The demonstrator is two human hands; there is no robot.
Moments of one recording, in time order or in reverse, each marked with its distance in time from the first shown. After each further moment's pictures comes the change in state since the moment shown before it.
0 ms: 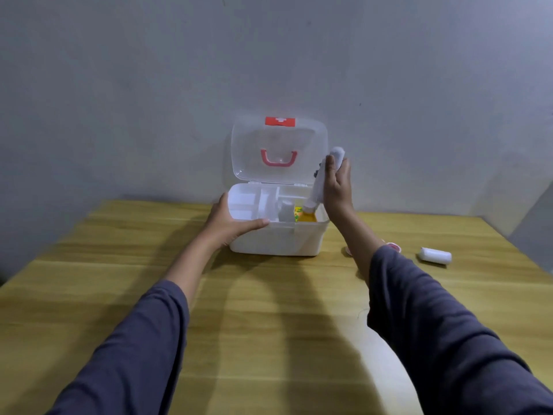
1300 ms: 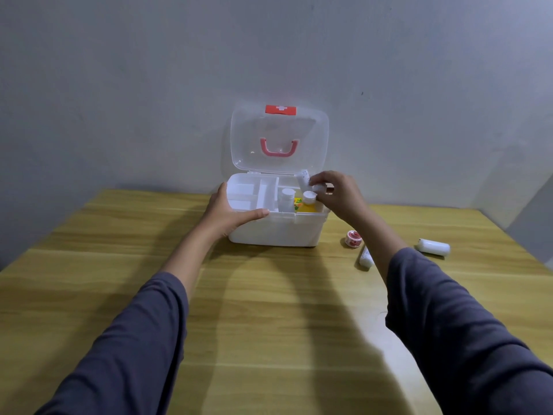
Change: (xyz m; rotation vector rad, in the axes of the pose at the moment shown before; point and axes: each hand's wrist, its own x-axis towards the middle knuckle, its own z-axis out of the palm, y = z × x) left_hand 0.002 -0.007 0.001 0.005 0.014 -0.036; right_hand -0.008 0.012 -0.036 -0.721 -0.349 -0.177
